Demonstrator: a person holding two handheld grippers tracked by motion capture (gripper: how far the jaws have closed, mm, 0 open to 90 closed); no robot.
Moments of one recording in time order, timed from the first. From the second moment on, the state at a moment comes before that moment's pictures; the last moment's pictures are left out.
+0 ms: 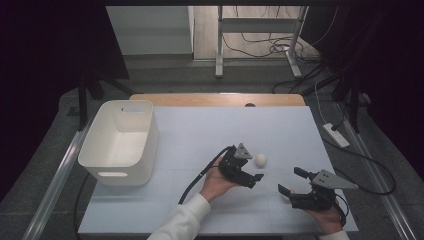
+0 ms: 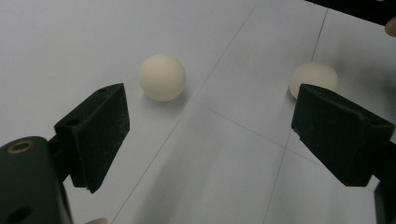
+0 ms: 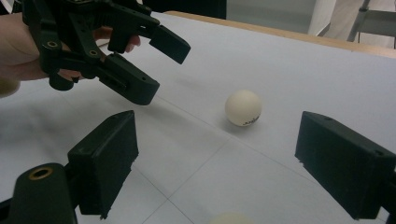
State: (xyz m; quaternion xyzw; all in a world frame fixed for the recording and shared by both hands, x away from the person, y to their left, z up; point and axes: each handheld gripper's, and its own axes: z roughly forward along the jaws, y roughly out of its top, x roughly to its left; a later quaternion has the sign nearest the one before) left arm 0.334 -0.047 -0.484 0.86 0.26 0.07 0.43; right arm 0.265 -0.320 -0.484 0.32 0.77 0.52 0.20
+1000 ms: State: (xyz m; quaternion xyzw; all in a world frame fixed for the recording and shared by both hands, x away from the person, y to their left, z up) left arm 0.352 -0.064 -0.496 0.87 0.27 0.06 0.41; right arm 0.264 -0.320 -0.483 0.32 0.77 0.52 0.20
